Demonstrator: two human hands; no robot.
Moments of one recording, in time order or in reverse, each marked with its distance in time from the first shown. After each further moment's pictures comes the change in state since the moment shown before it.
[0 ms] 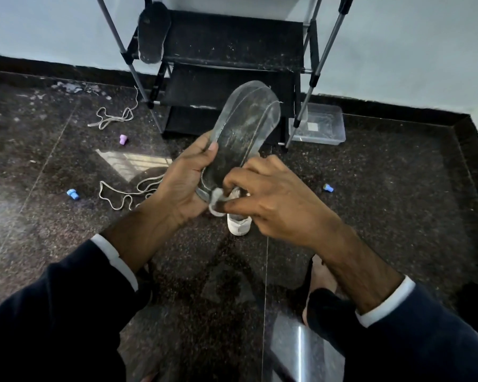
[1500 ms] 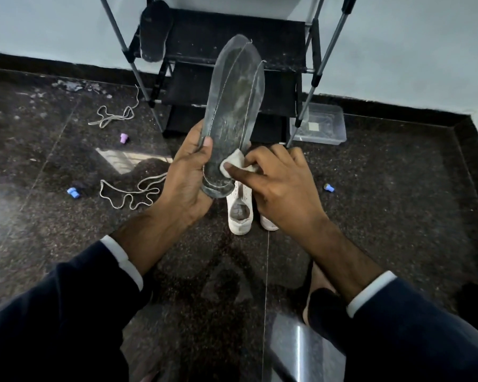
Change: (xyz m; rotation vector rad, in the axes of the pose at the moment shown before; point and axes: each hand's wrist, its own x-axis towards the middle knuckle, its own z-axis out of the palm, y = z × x) left_hand 0.007 -0.010 -0.008 0.018 0.051 0.198; right_hand 0.000 0.007 0.024 -0.234 0.233 0.272
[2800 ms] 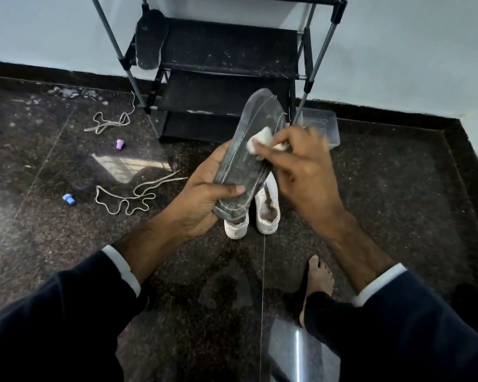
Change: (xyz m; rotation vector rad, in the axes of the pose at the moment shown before) left_hand -0.016 -0.010 0.013 0.249 -0.267 -0.098; right_hand 0.003 0.042 -0.011 0.081 0.134 0.150
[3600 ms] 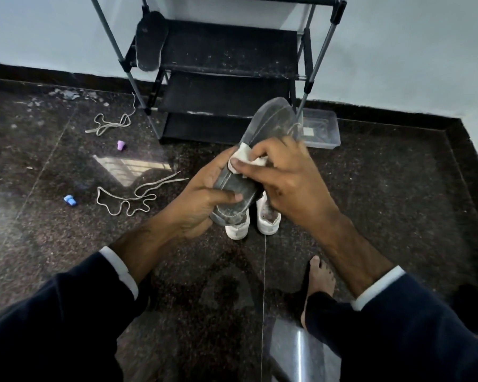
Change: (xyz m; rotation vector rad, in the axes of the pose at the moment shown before) left_hand -0.002 0.000 -0.002 0.038 -0.023 -0.050; right_hand 0.002 -0.012 -0.003 0.056 -0.105 -0.165
